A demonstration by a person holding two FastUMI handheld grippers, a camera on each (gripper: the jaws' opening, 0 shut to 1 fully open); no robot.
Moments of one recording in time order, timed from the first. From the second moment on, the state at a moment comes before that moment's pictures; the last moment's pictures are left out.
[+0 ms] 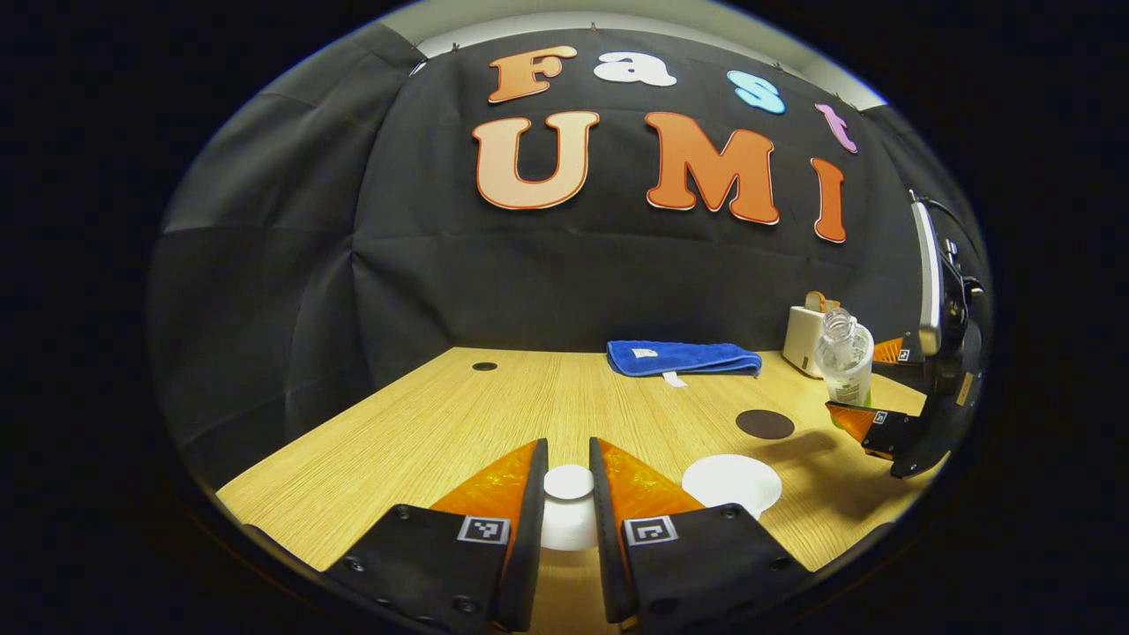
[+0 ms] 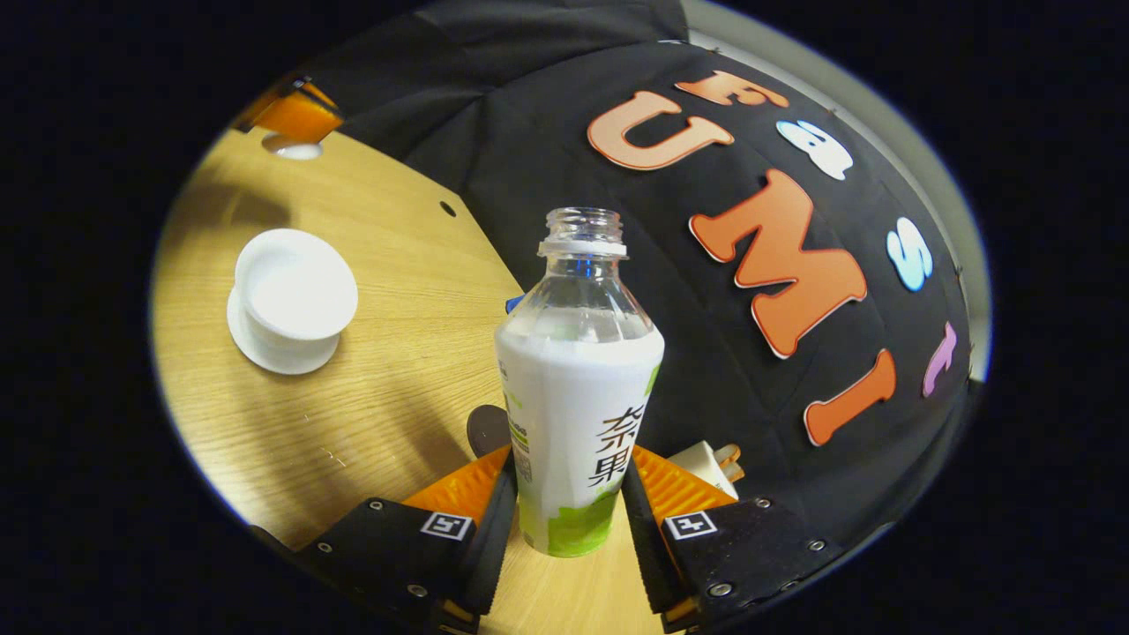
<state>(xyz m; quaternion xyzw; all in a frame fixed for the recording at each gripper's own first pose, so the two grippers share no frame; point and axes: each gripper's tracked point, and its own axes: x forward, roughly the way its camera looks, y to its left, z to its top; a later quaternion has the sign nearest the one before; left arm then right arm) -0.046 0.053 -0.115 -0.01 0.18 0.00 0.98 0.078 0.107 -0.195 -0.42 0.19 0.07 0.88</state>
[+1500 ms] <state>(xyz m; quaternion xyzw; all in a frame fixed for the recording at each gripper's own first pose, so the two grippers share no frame) -0.056 0.073 -0.117 -0.01 0.19 0.01 0.98 0.109 0.154 -0.169 -0.75 -0.01 0.08 0.66</state>
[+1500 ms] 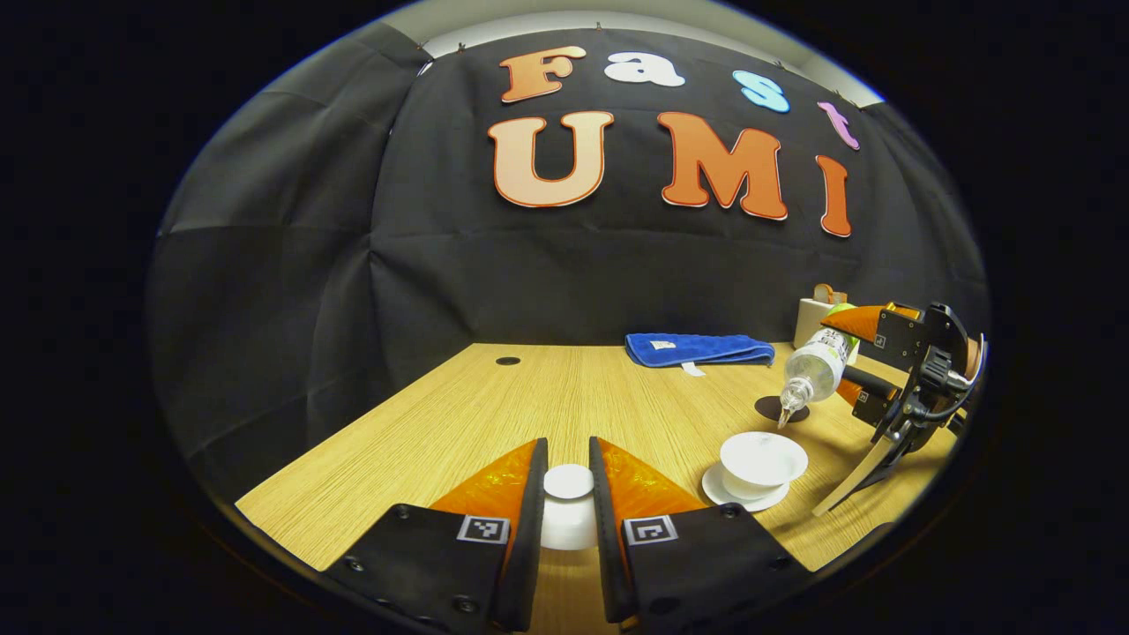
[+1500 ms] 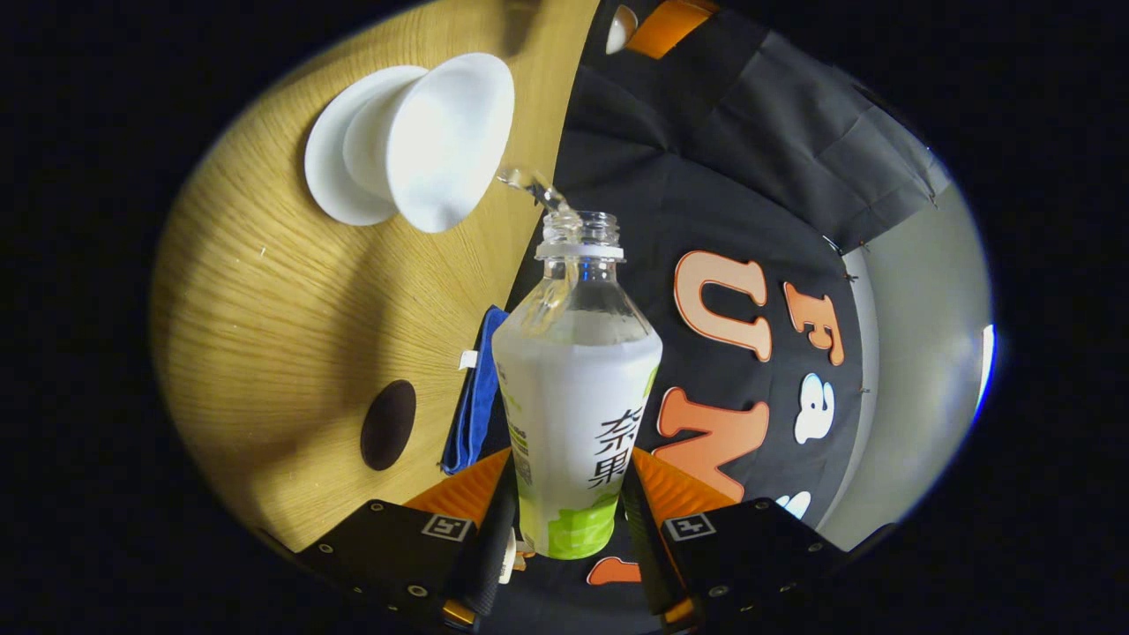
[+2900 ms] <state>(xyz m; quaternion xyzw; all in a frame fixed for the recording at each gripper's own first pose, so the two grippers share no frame) -0.056 0.070 -0.112 0.00 0.19 -0.01 0.98 0.115 0.173 -0.080 -0.81 -0.16 0.05 0.56</state>
